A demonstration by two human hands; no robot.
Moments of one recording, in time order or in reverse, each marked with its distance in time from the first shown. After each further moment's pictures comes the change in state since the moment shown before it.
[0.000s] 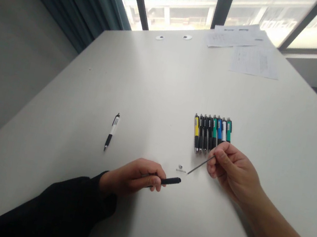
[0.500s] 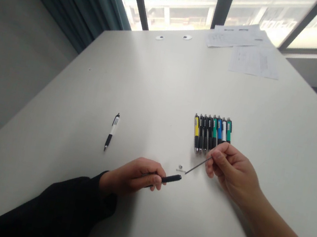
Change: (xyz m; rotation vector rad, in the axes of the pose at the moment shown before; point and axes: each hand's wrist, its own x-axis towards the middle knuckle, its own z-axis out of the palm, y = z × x) left_hand 0.000 -0.001 0.001 0.009 0.030 -0.025; right_hand -0.001 0.002 -0.001 -0.121 0.002 -0.103
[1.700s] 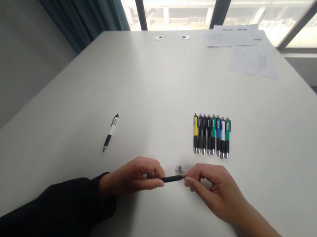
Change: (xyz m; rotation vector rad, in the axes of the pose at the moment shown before) left_hand 0.001 -0.005 0.004 0.248 0.138 0.026; right_hand -0.022 -0.008 0.022 -0.759 -0.402 -0.247
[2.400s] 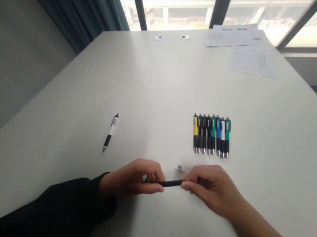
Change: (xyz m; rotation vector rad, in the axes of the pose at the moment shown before) left_hand -0.002 -0.002 0.002 -0.095 -0.052 -0.016; right_hand 0.003 0.006 0.005 0.081 -0.005 0.034
